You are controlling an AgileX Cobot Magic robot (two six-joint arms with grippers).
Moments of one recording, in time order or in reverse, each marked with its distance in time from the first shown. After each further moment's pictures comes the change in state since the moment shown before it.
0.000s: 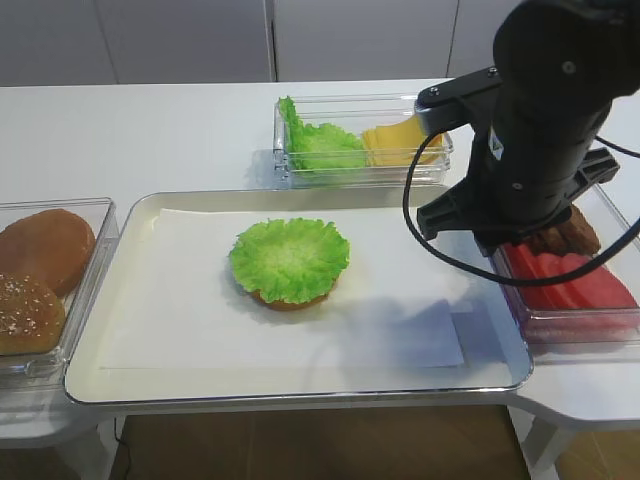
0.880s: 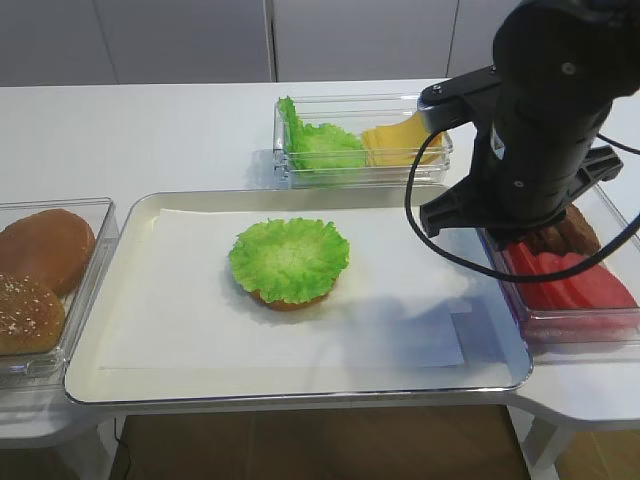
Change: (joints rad) left arm 0.000 0.000 0.000 0.000 0.000 0.000; right arm 0.002 0.008 -0.002 -0.024 0.001 0.024
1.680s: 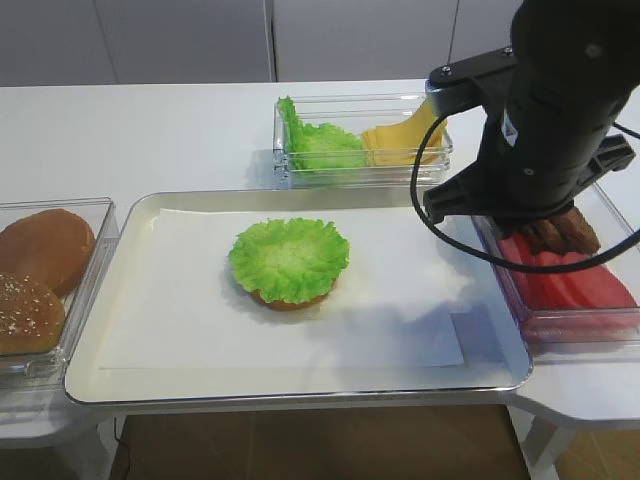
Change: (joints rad) left arm 0.000 0.000 0.000 0.000 0.000 0.000; right arm 0.000 -0.033 0.000 -0.007 0.004 0.018
